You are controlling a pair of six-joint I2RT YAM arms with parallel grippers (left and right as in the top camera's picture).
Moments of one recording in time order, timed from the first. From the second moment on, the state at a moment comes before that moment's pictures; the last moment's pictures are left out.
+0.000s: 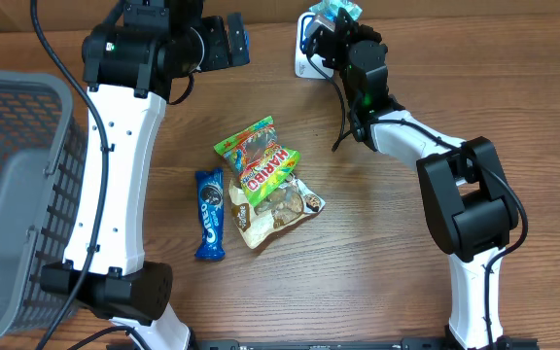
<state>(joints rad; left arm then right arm) -0.18 1.84 2.19 -1.18 0.05 -0.32 0.37 2.23 1.49 0.71 0.24 -0.95</state>
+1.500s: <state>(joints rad) -0.18 1.84 2.19 -1.18 0.05 -0.32 -0.06 1.72 1.47 -0.98 -0.15 0.38</state>
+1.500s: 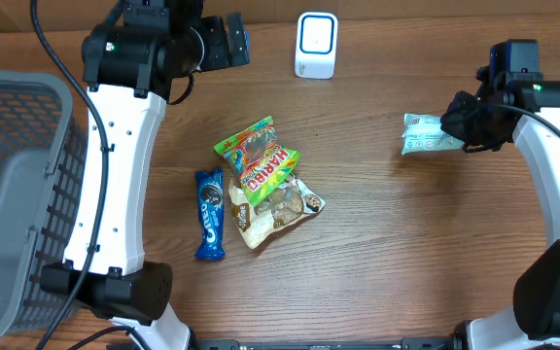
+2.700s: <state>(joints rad) -0.18 1.84 2.19 -1.18 0.05 -0.32 -0.10 1.72 1.54 -1.03 -0.30 0.28</state>
